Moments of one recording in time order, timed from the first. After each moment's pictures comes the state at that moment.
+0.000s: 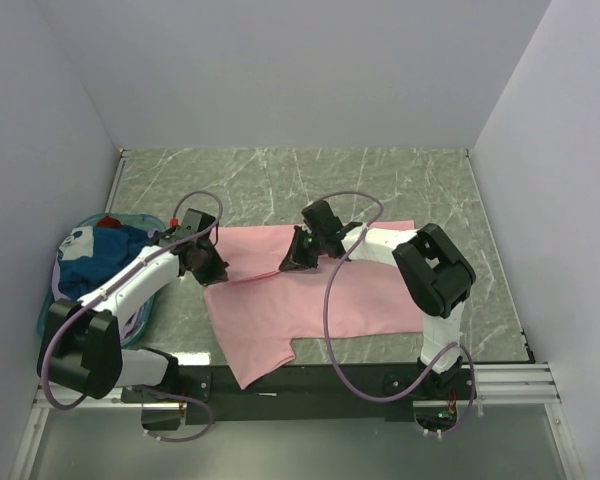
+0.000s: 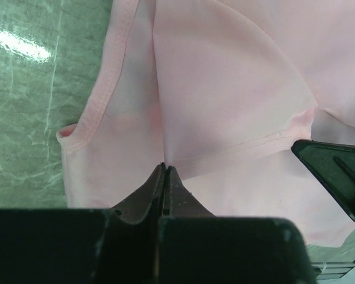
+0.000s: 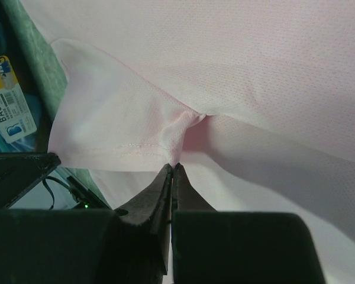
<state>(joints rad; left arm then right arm) -0.33 1.31 0.83 -0.65 0.00 -0.91 0.67 1.92 1.14 -0.10 -0.36 0.90</state>
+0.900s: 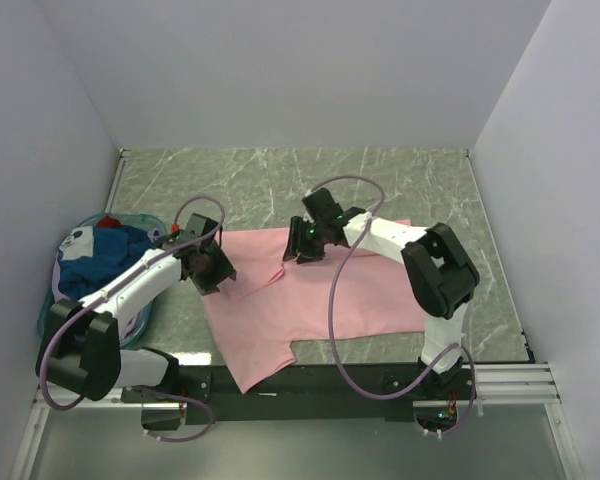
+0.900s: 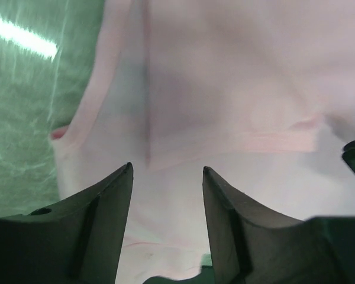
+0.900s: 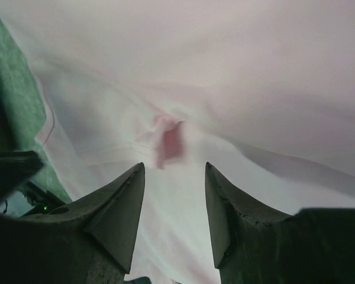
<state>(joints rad) -0.36 1.30 0.78 -0.67 -0.03 -0.96 0.65 1.91 1.27 -0.33 -0.28 0.71</state>
